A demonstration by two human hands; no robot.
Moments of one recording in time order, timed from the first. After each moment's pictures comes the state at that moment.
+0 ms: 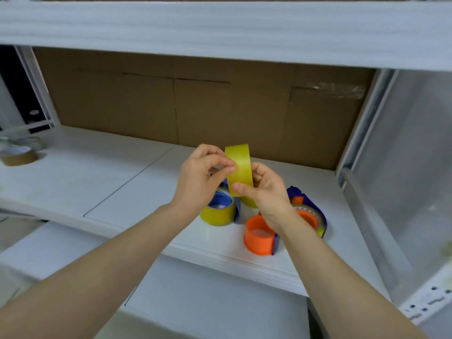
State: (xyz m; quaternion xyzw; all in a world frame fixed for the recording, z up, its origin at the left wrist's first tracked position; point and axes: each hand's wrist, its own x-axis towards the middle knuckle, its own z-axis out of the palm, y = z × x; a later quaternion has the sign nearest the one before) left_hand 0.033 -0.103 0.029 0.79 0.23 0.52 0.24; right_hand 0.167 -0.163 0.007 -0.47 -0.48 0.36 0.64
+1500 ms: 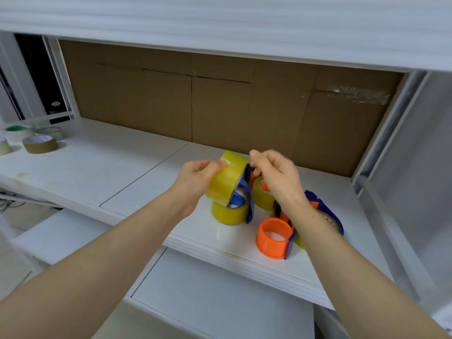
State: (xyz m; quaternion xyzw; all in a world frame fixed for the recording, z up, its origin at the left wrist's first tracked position) left_hand 0.007 -0.089 0.026 0.57 0.38 0.43 0.59; right_hand 0.156 -0.148 0.031 -0.60 -0.54 0.16 0.57
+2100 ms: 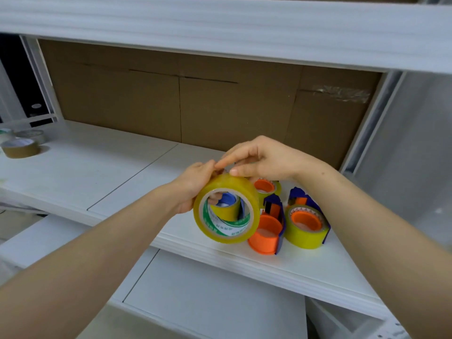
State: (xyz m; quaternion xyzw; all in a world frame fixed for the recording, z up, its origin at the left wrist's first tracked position) left_hand 0.011 -0.099 0.042 0.62 0.39 0.27 0.62; right_hand 0.161 -0.164 0.099 -0.54 -0.77 0.25 0.24
